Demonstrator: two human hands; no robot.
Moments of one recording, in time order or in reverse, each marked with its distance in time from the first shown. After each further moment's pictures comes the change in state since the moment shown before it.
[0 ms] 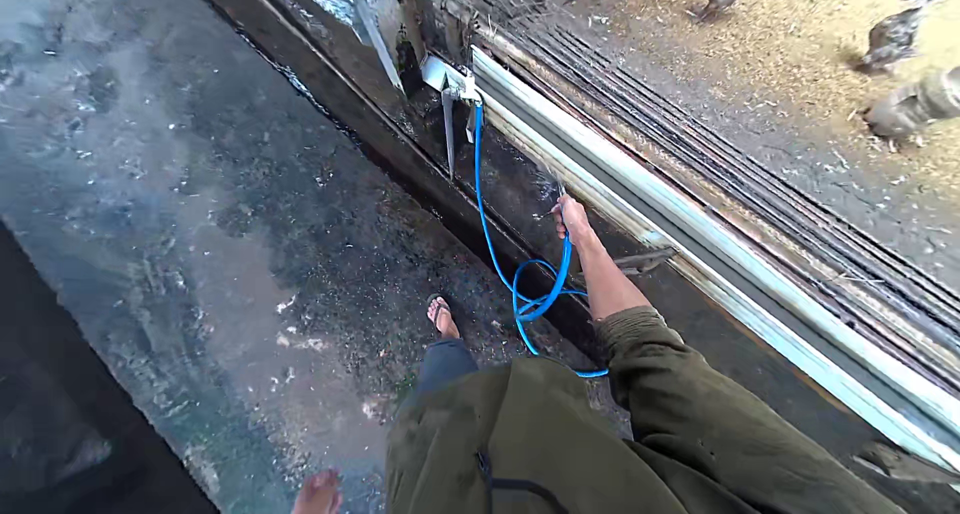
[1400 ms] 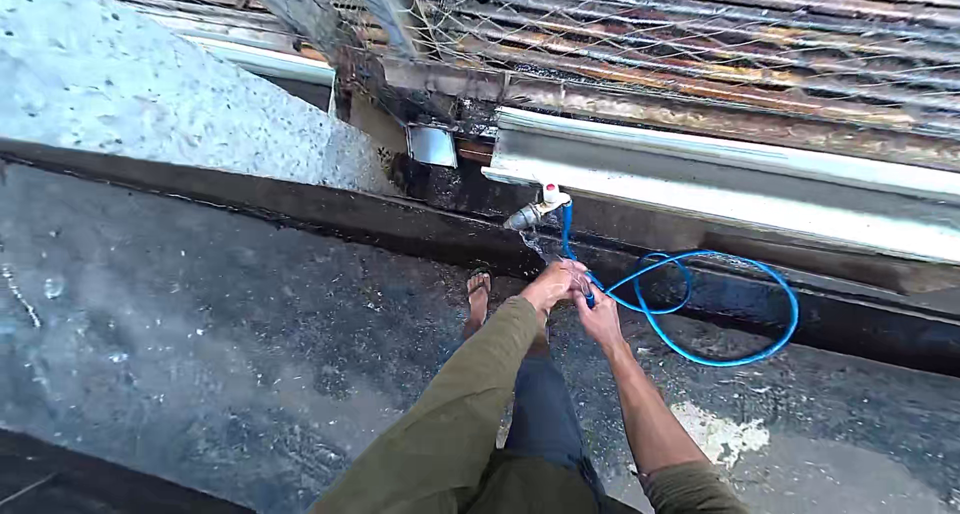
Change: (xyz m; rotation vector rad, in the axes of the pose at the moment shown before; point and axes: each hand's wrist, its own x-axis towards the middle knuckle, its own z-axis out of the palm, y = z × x) left_hand 0.141 0.852 0.207 0.590 -1.030 0.343; right_hand 0.194 -0.069 0.334 -0.208 0.396 -0.187
